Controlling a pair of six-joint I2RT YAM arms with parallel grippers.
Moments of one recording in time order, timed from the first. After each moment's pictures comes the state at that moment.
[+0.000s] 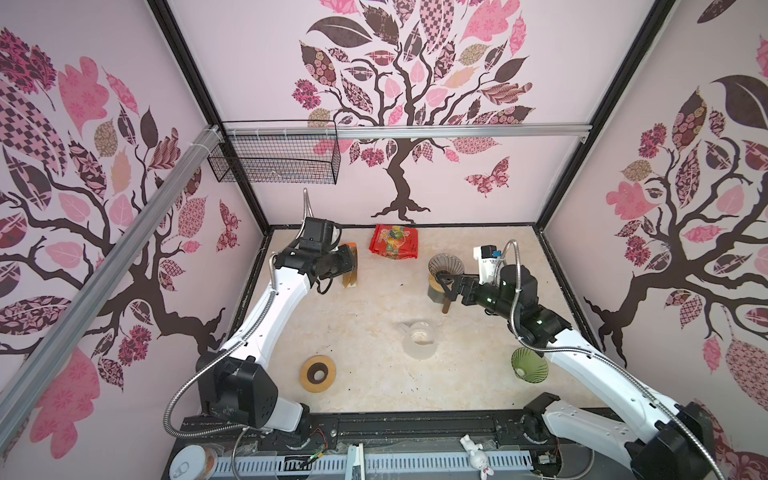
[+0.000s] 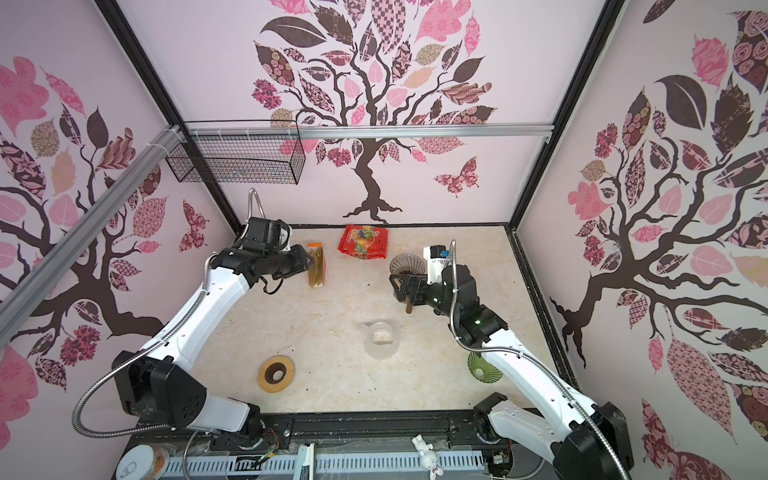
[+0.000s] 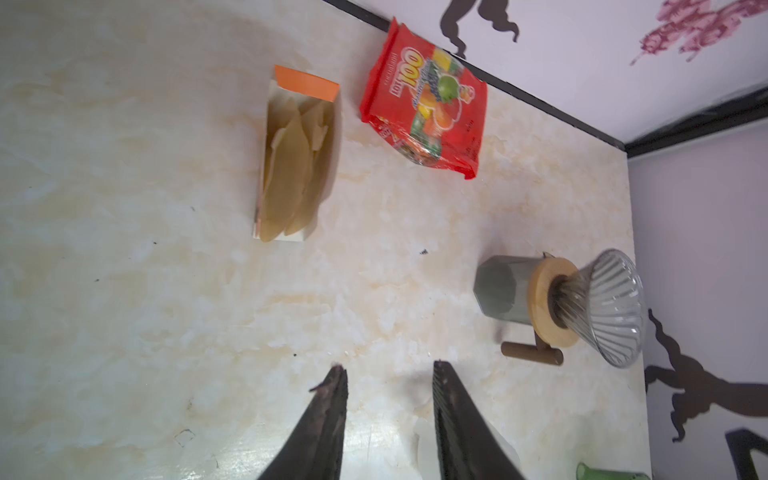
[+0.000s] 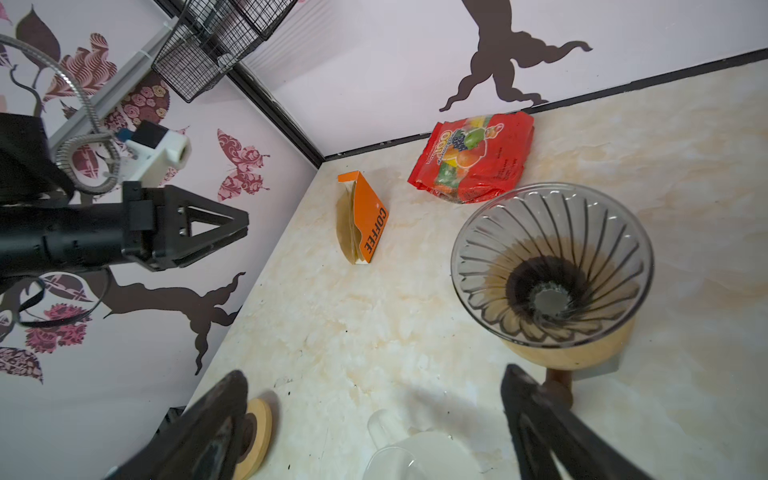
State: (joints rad) left arm -0.22 1.50 1.42 -0.77 0.15 -0.50; right arm 0.48 1.03 0.75 -0.01 -0.23 0.56
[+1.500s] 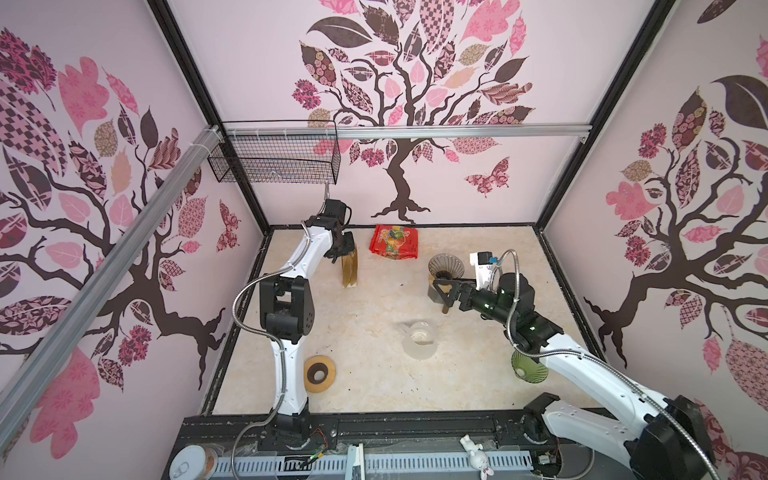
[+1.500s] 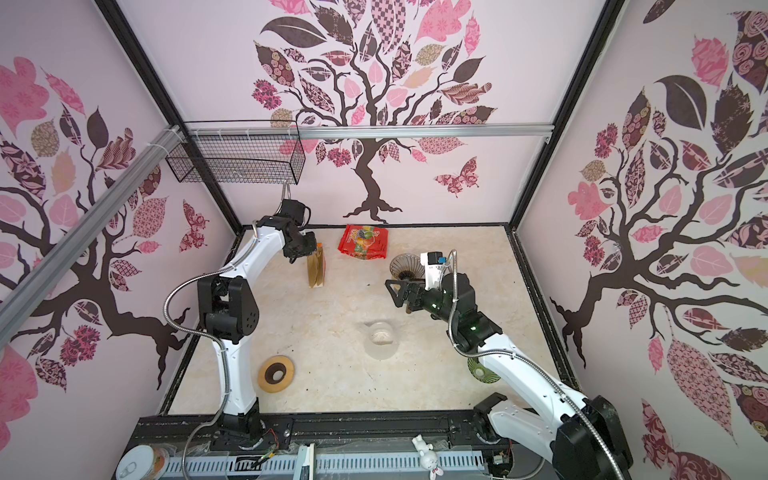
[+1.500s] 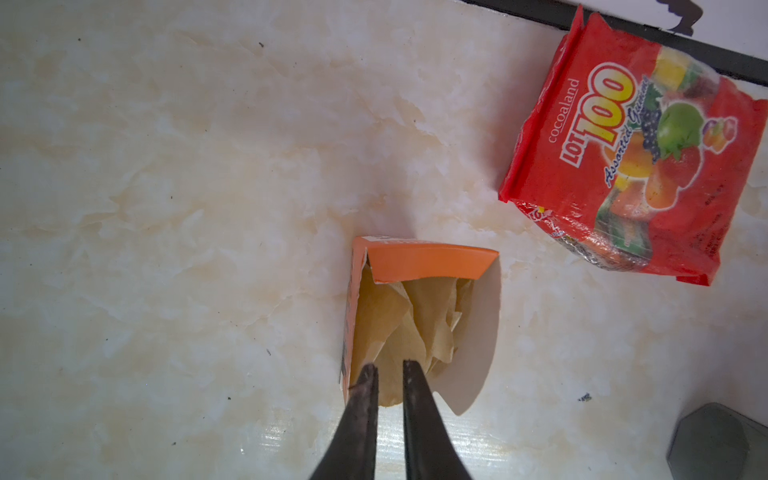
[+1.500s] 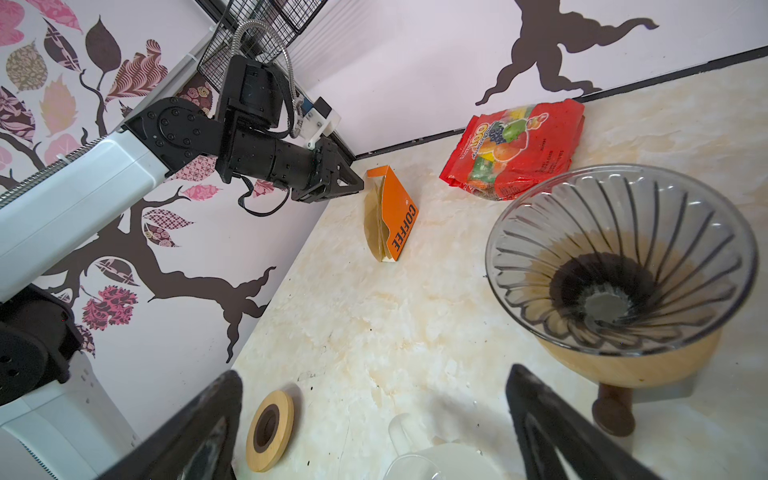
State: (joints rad) left arm -0.16 2.14 1.98 -0.92 -0.05 -0.32; right arm 0.49 1.05 0.67 0.17 -0.31 0.60
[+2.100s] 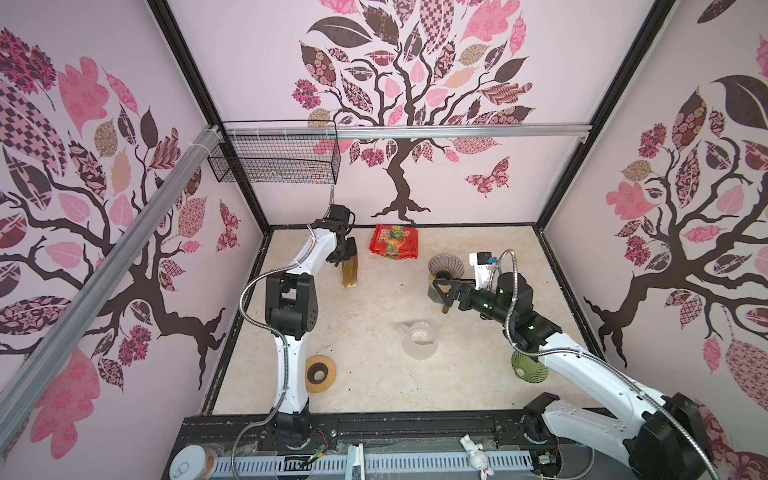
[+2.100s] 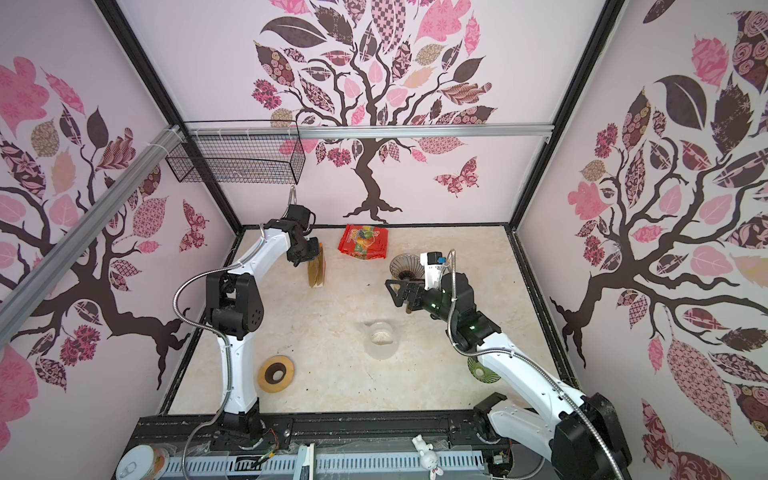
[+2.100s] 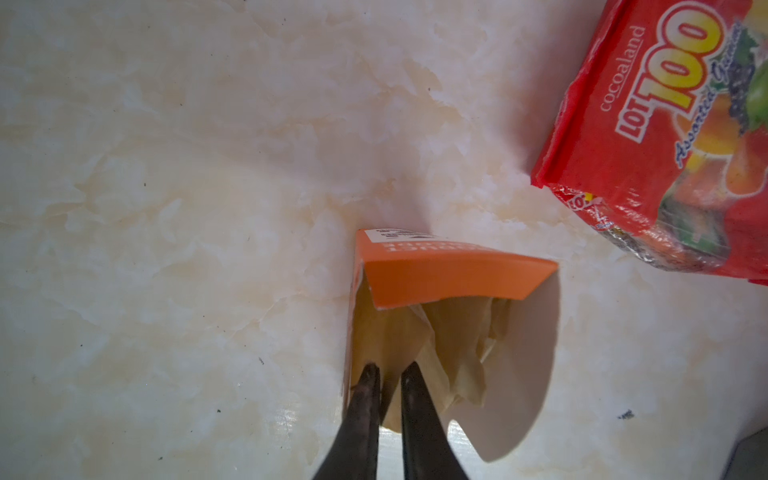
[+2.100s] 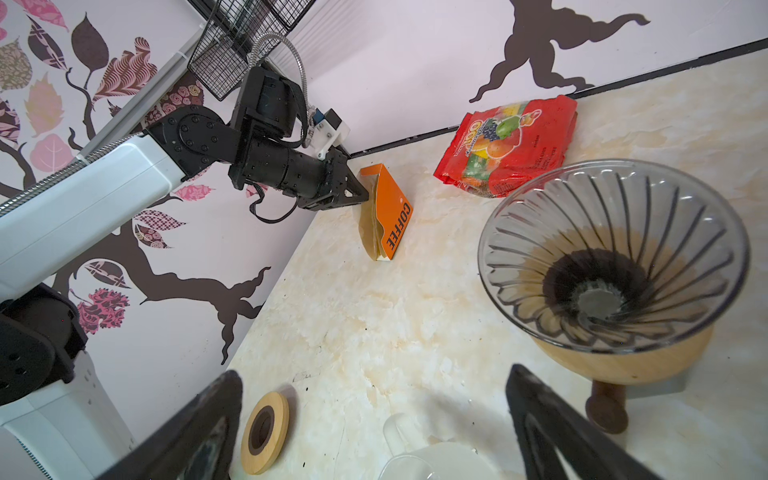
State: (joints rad) left arm -0.17 2.20 1.98 -0.92 -0.07 -0.32; right arm 0.49 1.06 0.67 0.17 -0.30 0.60
